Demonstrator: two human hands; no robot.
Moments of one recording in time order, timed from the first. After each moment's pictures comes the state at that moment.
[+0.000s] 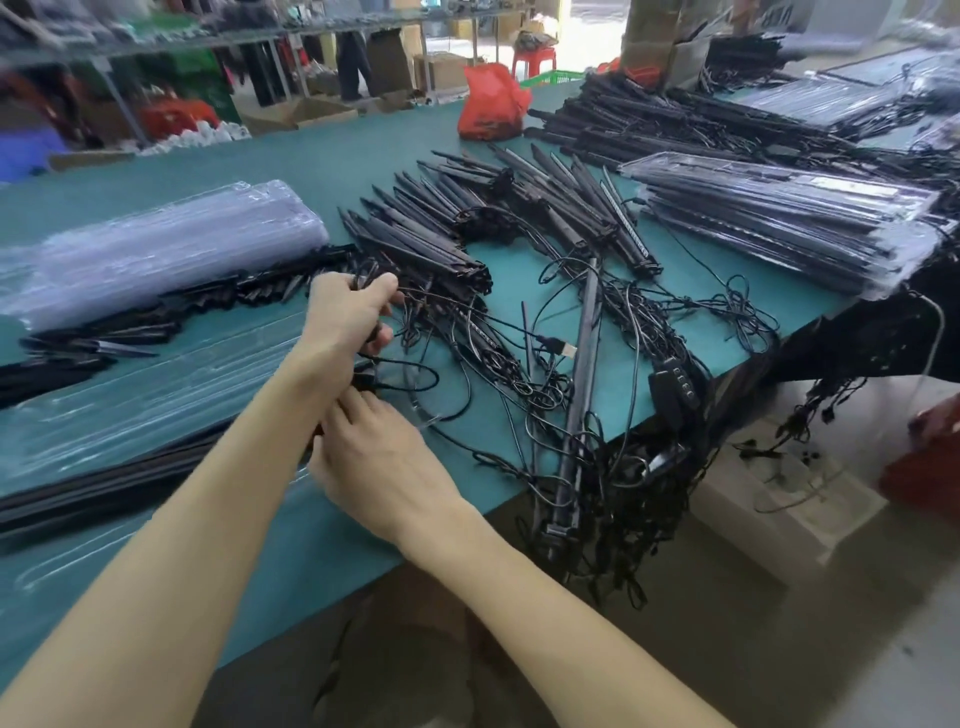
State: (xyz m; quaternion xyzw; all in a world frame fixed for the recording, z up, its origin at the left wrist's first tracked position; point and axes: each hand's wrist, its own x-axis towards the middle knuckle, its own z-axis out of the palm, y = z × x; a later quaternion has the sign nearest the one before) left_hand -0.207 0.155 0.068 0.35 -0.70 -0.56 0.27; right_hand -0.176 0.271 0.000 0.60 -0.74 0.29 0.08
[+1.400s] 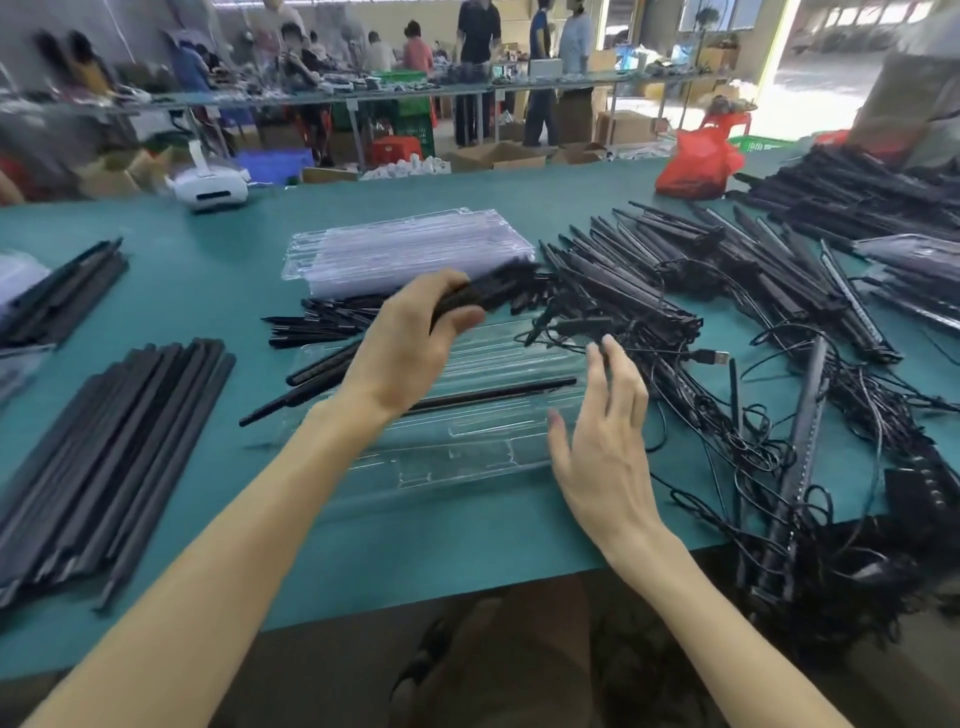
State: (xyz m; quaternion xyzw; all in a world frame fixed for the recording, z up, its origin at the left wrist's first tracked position) left_hand -0.038 0.109 0.088 0.23 -0.87 -0.23 0.38; right_hand -0.175 0.264 -0.002 0.49 -0.79 0.35 0.15
